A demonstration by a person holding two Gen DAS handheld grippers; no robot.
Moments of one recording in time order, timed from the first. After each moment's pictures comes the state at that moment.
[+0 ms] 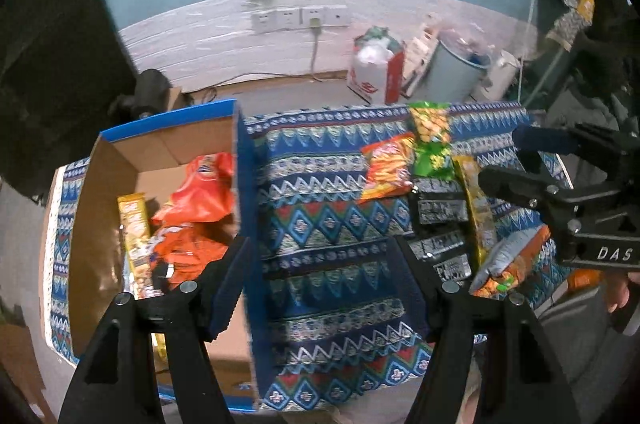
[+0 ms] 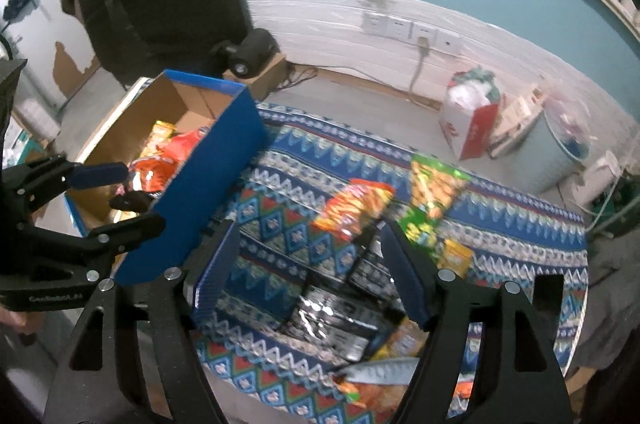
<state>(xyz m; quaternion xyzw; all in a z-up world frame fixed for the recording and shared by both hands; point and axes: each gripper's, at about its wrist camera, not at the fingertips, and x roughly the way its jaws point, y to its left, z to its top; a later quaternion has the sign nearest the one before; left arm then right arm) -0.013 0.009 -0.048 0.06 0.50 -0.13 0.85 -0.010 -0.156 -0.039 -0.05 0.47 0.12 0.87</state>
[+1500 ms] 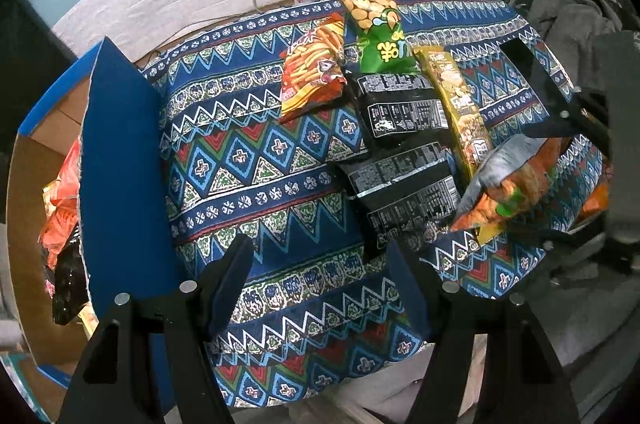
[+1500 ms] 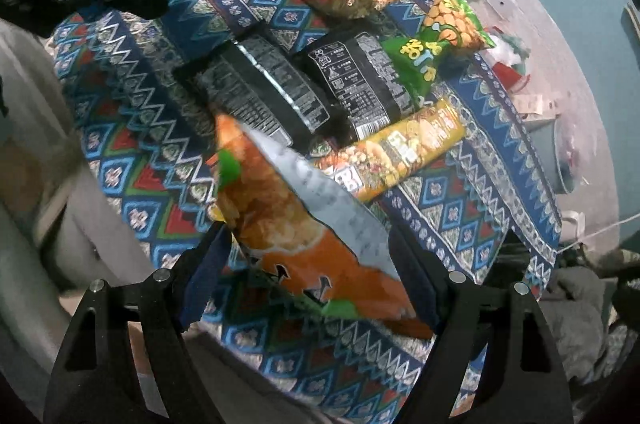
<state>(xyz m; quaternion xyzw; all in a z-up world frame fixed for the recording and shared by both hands) -0.025 -0.066 -0.136 0.14 0.59 -0.18 0.78 -0.082 -0.214 -0.175 -0.31 0.58 0.16 0.74</state>
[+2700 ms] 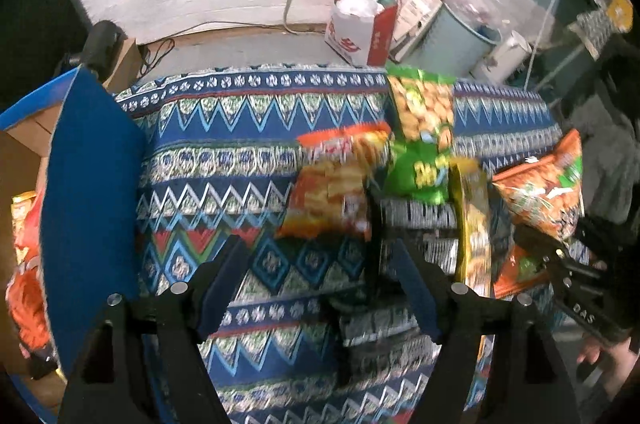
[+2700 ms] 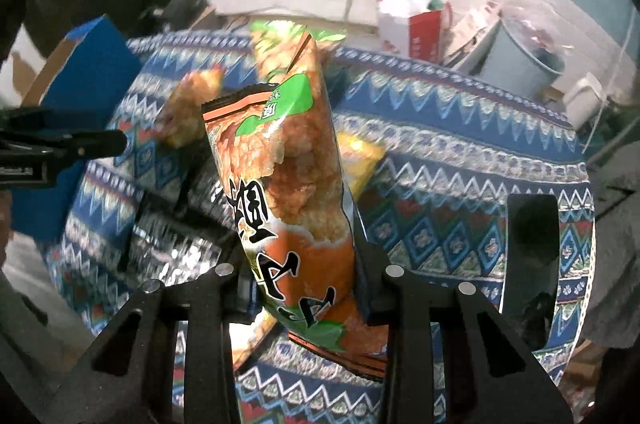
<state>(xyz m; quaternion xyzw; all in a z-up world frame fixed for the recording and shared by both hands) 0.076 -0.082 -0.147 0.01 0.58 -0.13 0.80 0.006 -0.308 -0.143 -0.02 0.53 0.05 0.85</state>
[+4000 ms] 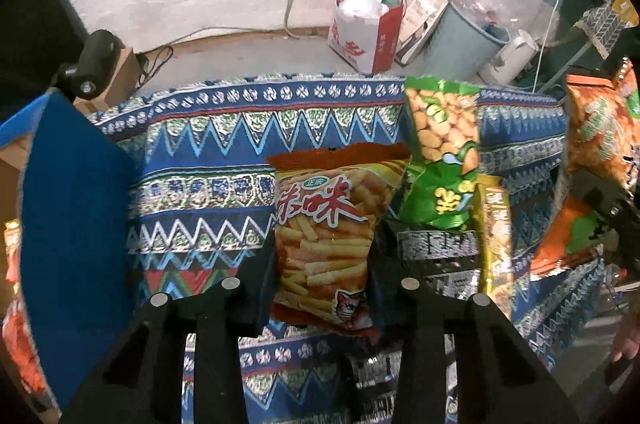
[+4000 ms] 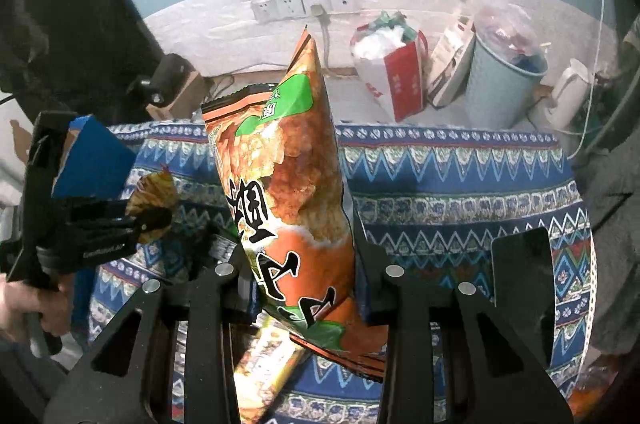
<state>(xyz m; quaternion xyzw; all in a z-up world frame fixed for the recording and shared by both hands) 0.096 -0.083 -0.159 0.03 0.57 -0.13 0.81 0.030 -0.326 -0.105 0.05 0.46 0.03 0.88</state>
